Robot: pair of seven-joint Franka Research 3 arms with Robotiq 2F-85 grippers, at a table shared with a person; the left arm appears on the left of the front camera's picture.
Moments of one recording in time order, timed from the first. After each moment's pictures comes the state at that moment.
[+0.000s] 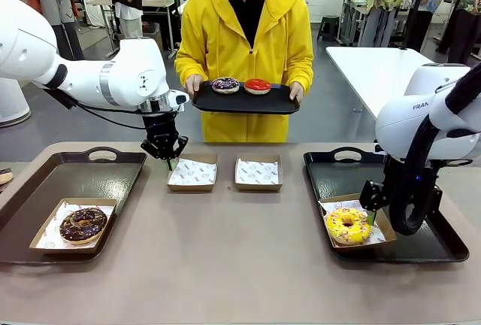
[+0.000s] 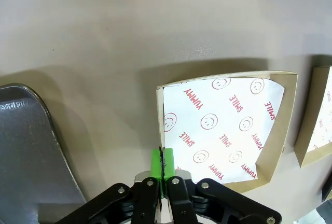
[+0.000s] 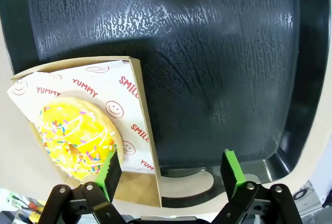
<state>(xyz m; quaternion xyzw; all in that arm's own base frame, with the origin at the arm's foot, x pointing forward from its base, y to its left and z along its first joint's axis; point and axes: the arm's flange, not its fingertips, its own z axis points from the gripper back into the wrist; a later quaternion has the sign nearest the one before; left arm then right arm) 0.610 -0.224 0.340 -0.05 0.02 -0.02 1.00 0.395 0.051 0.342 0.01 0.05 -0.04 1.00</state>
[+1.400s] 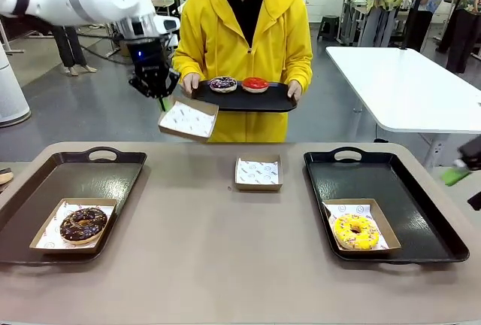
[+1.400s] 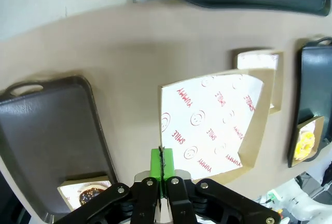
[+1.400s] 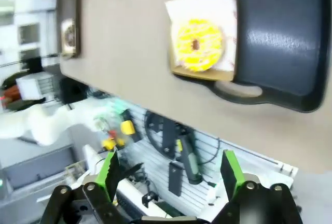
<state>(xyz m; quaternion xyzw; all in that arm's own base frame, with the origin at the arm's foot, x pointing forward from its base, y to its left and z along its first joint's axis) 0.610 -0.223 0.530 -0.07 -0.03 -0.06 1.00 0.283 -0.086 0.475 0.35 -0.02 0.03 0.93</state>
